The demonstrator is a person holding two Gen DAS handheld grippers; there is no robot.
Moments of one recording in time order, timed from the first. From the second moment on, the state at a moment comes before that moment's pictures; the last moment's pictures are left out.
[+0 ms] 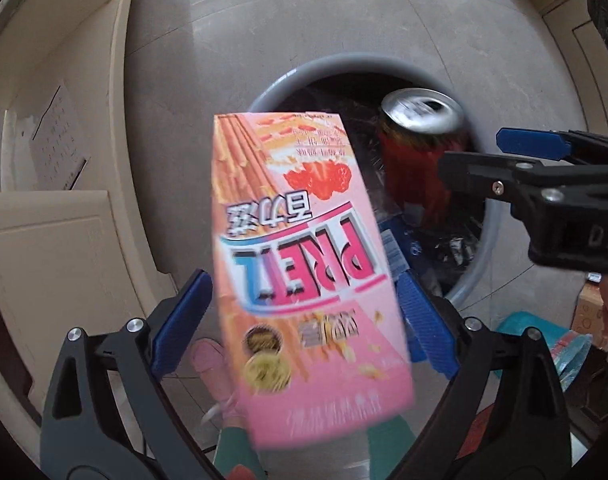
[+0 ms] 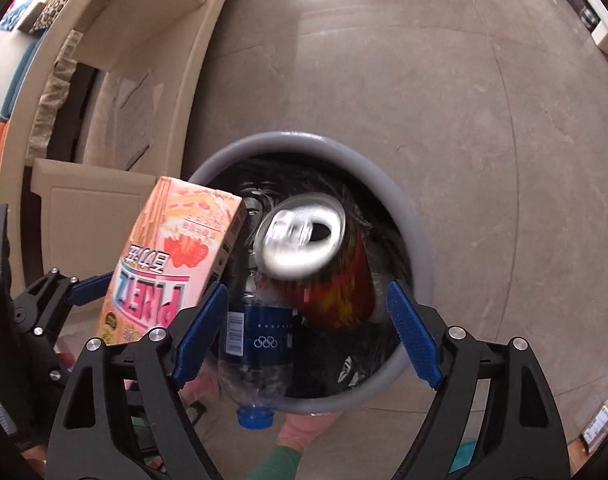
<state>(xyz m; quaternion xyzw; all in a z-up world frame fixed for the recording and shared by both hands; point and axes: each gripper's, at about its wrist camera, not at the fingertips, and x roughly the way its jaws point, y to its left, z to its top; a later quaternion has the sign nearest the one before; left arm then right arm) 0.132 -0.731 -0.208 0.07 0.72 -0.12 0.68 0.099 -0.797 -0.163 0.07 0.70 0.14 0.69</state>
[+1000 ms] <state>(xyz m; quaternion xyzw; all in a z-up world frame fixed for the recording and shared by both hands) 0.077 -0.408 0.042 -0.17 0.61 -0.01 0.77 0.186 -0.590 0.059 0.12 0.63 0.42 0.64</state>
